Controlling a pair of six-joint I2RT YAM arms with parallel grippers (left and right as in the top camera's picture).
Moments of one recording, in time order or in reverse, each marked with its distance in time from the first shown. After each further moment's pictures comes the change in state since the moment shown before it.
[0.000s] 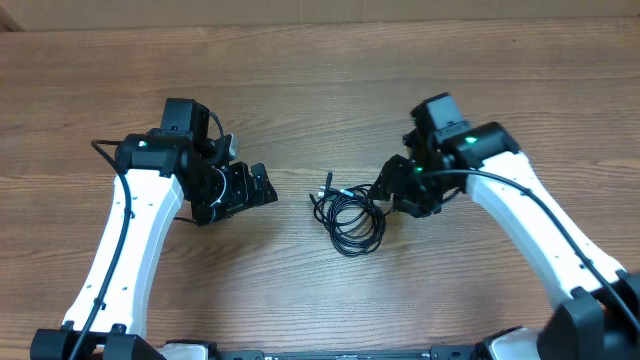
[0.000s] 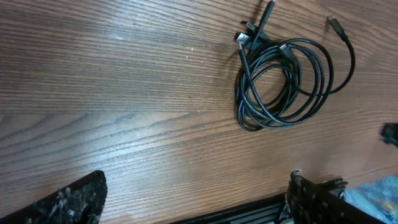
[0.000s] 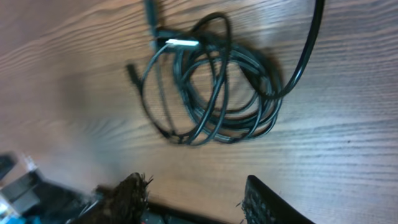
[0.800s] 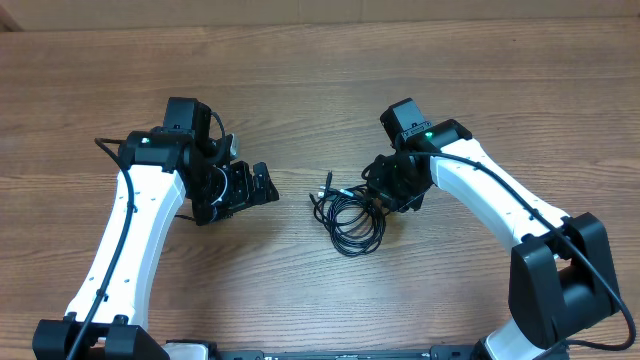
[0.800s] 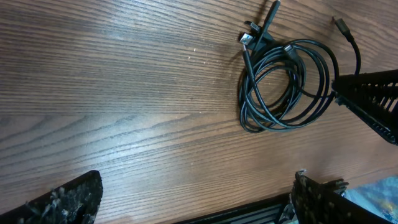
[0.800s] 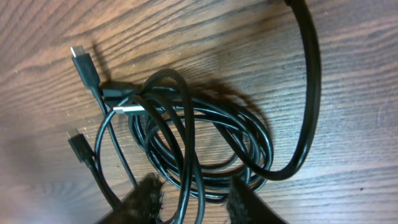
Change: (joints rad) left arm 0.000 0.021 0.000 0.007 0.000 0.000; right arm 0.043 0.182 0.000 0.126 0.117 0.150
